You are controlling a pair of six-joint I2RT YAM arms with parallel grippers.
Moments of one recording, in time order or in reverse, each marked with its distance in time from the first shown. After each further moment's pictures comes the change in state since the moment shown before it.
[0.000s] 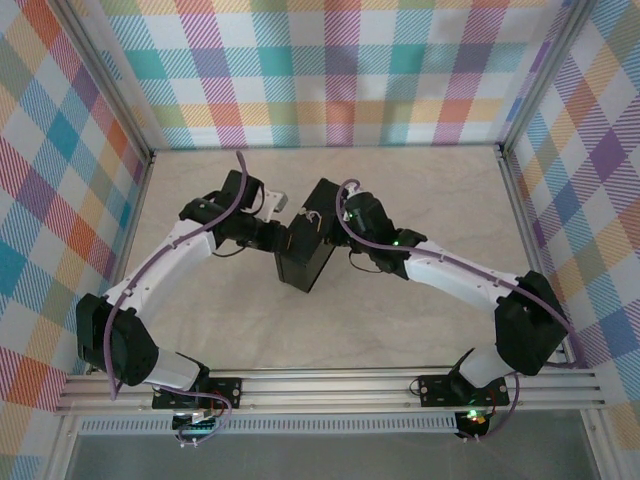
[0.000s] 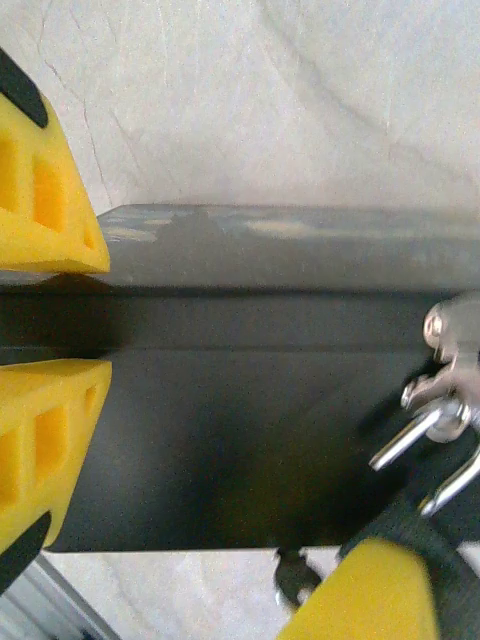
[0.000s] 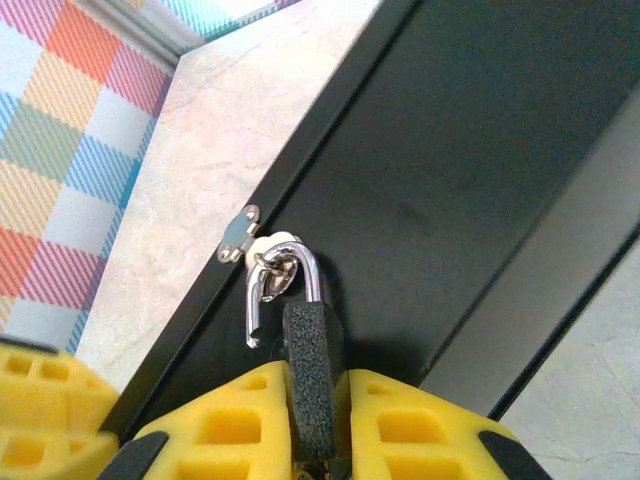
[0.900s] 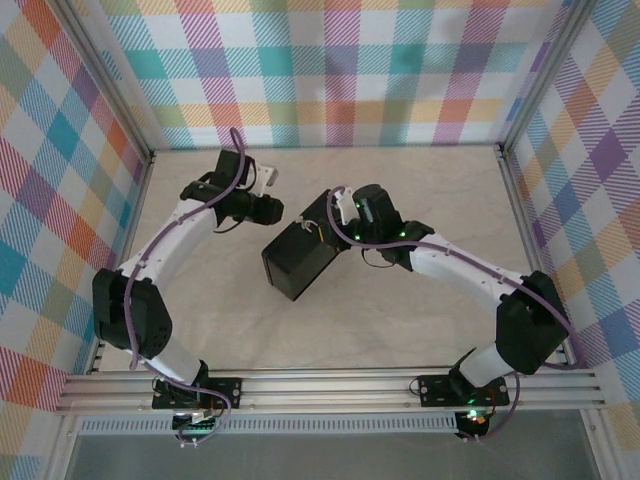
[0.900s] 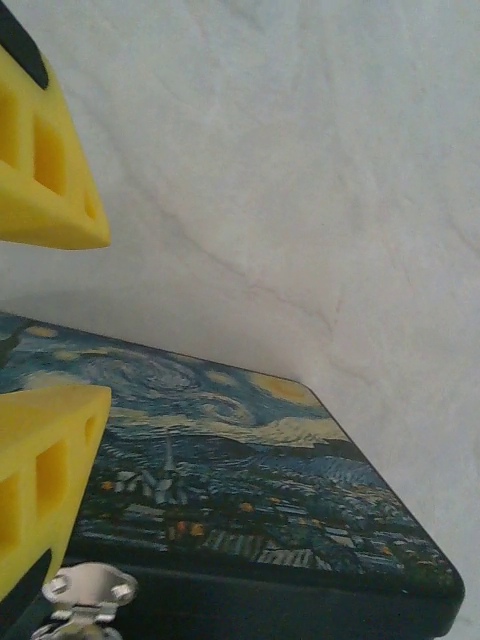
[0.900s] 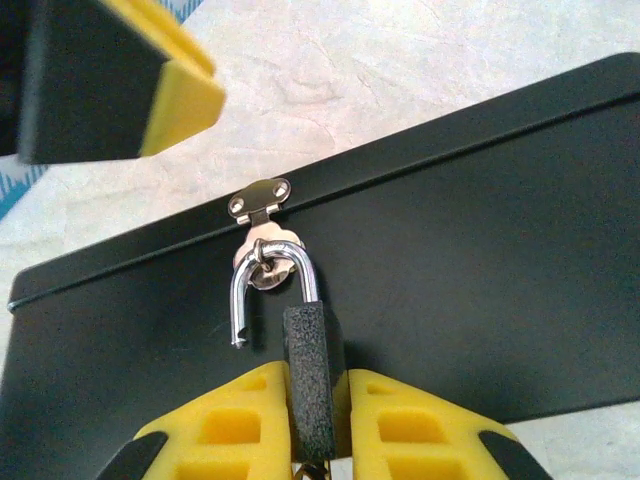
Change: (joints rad) left arm 0.127 0.138 0.109 0.132 -0.088 0.085; right arm -0.081 -0.007 0.039 -0.114 -0.261 -0.476
